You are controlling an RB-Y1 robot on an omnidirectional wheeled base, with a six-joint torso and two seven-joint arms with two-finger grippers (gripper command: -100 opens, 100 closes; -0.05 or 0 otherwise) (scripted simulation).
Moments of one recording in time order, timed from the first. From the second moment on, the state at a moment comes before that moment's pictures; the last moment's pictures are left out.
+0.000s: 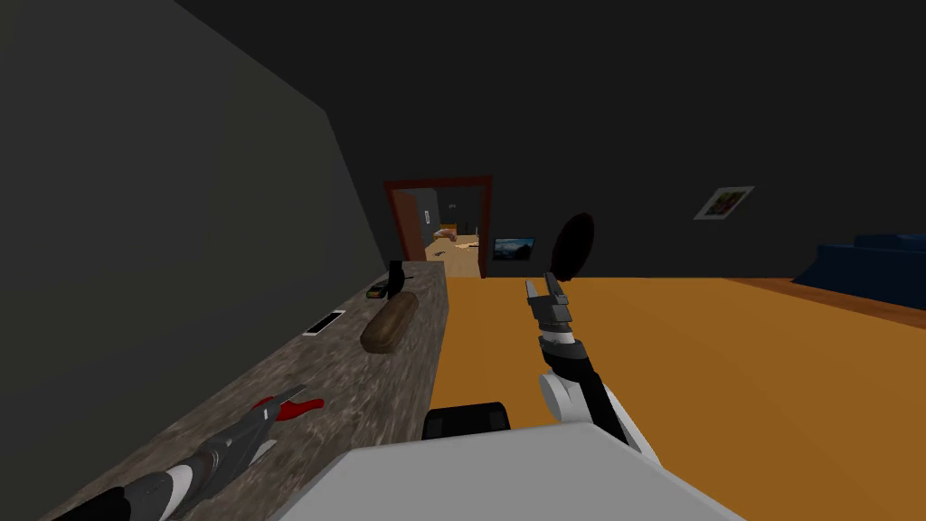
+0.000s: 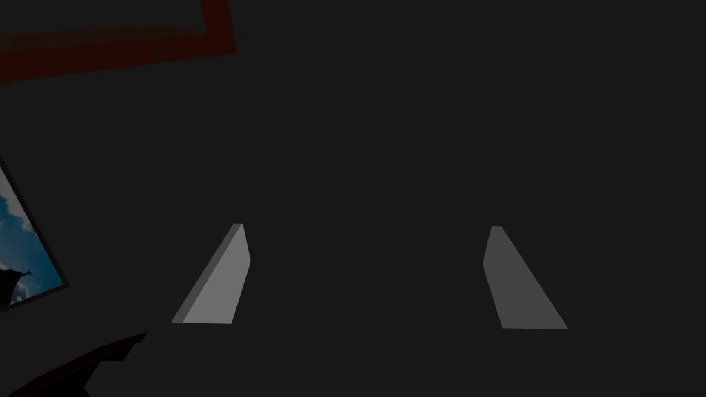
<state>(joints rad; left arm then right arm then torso) 1.23 1.25 0.28 -2.03 0.71 0.09 0.26 0.48 -0.04 0.06 -2.24 0.04 -0.51 -0.07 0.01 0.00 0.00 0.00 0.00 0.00</state>
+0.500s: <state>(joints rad) 1.27 1.37 0.30 -1.98 0.79 0.20 0.27 0.48 -0.04 0.06 -2.24 0.04 -0.51 -0.07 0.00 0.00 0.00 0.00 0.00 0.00</state>
